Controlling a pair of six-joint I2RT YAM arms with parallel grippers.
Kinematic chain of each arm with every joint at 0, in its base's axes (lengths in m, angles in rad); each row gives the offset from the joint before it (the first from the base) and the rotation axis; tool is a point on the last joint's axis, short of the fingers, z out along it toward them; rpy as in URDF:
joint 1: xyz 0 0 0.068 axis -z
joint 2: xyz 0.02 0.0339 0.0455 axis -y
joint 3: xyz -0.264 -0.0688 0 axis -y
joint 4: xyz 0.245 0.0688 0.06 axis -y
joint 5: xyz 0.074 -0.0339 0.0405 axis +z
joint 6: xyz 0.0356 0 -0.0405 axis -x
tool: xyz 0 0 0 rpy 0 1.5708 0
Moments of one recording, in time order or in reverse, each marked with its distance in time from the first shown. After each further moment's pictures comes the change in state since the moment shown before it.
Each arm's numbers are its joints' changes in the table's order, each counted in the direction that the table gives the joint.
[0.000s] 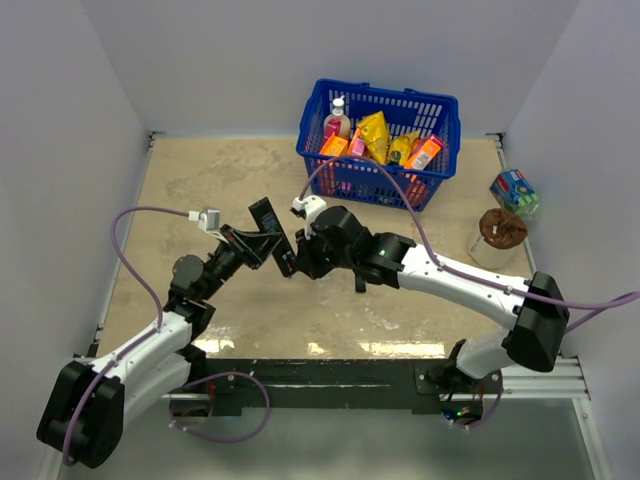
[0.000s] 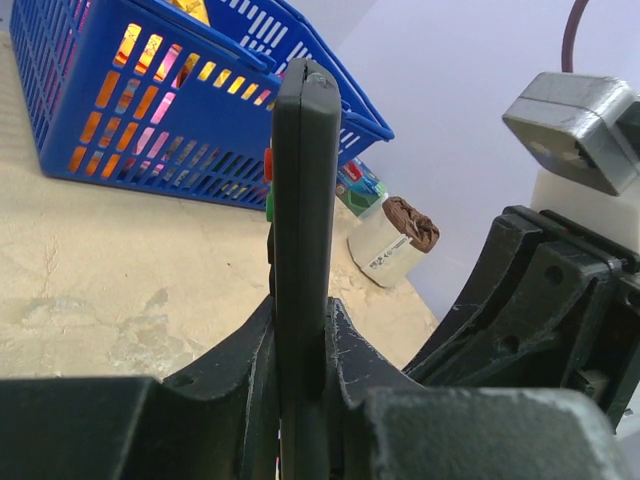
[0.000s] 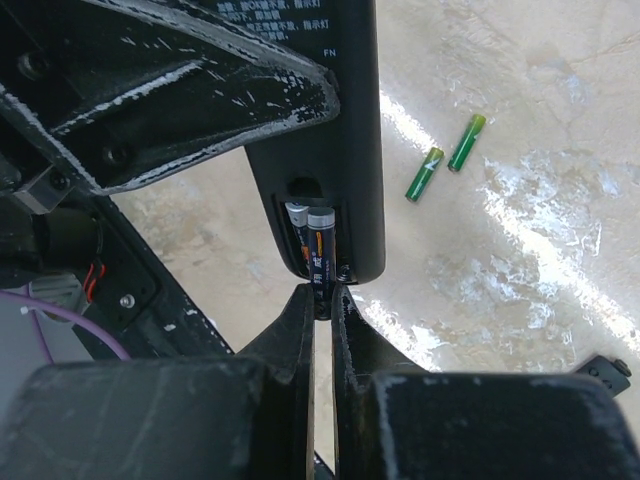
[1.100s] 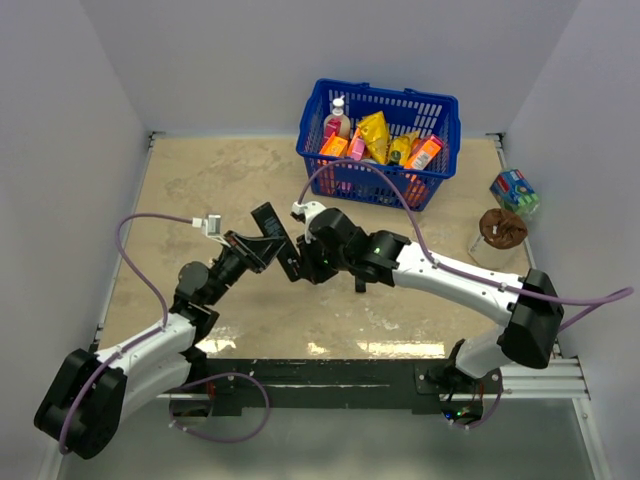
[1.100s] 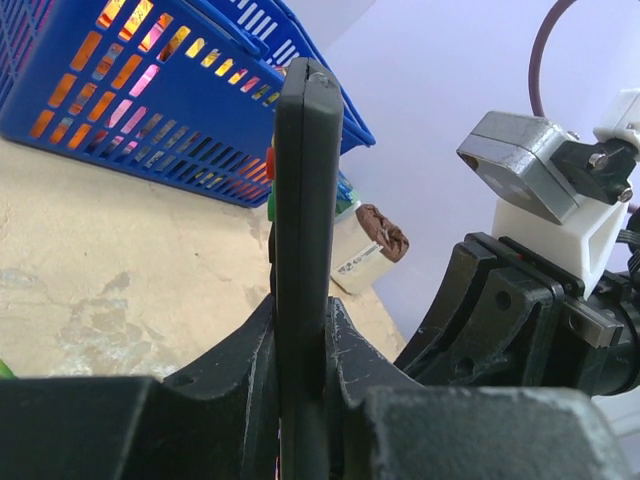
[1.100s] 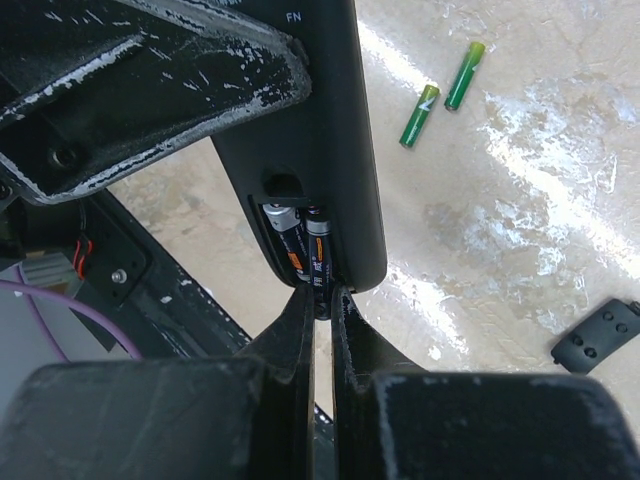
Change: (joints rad) left arm 0.070 -0.045 -0.053 0.110 0.077 0.112; right arm -0.004 -0.041 0.036 -0.121 -0.008 -0.066
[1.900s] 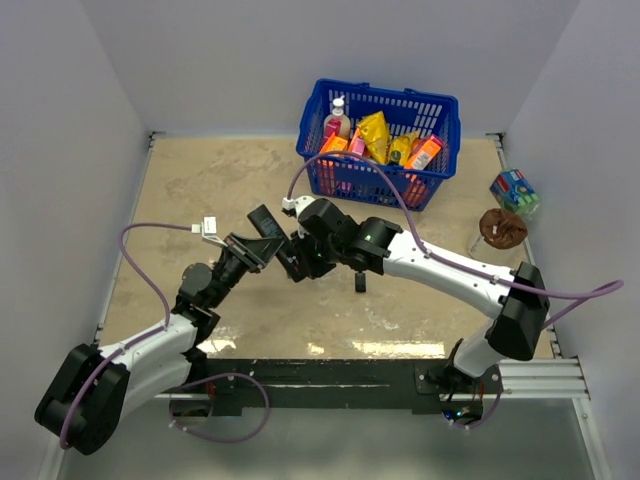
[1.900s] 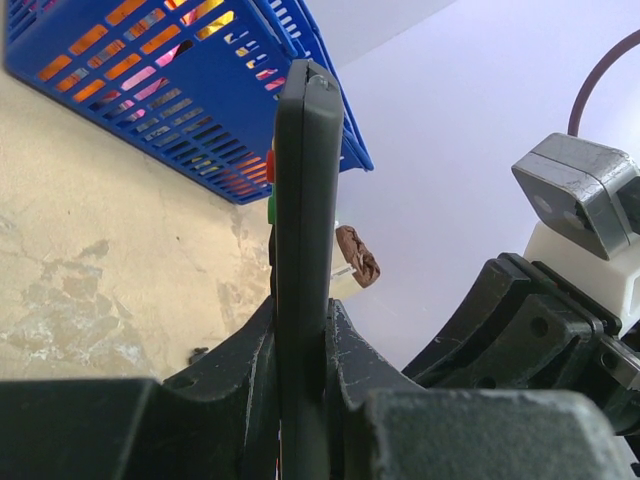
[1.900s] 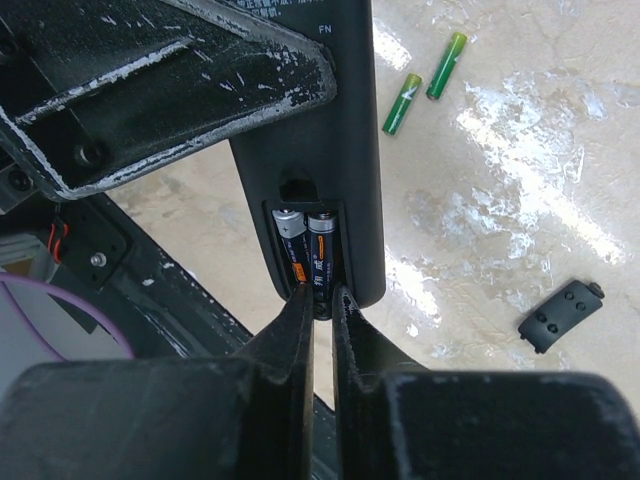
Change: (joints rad) left arm 0.014 -0.026 -0.025 0.004 0.095 0.218; right arm -0.002 -0.081 0.174 -0.188 -0.021 0.055
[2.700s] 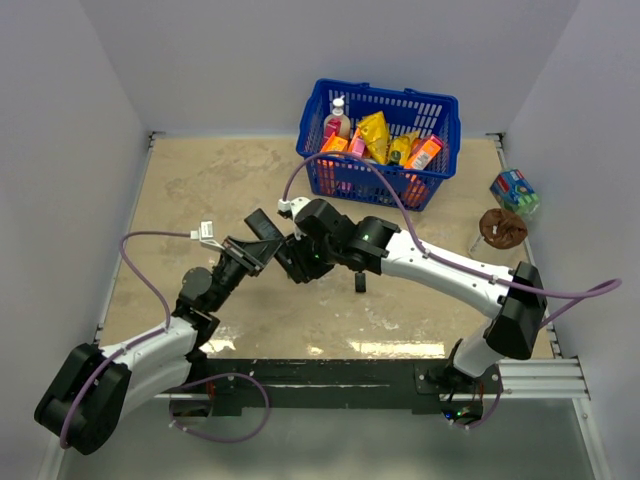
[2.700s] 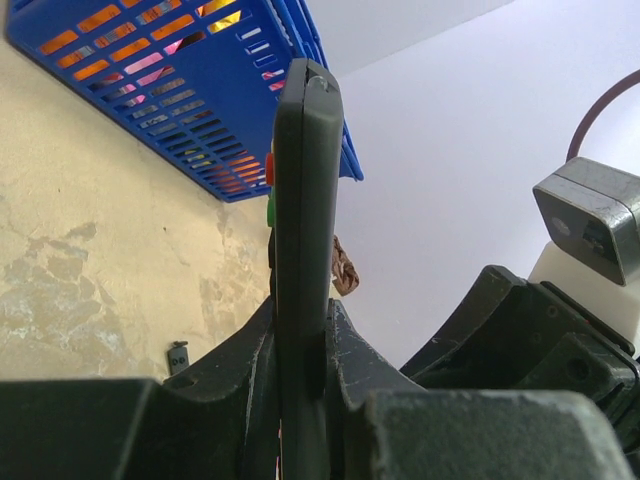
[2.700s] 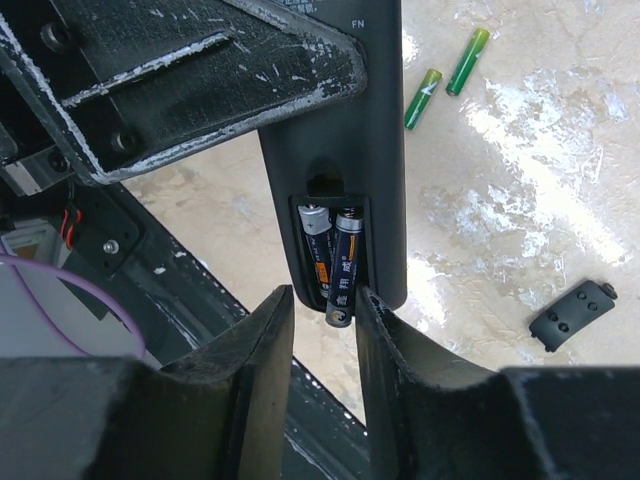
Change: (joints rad) left arm 0.006 0.000 -0.037 0.034 0.034 0.097; right arm -0.013 -0.013 0.037 -0.040 0.011 0.006
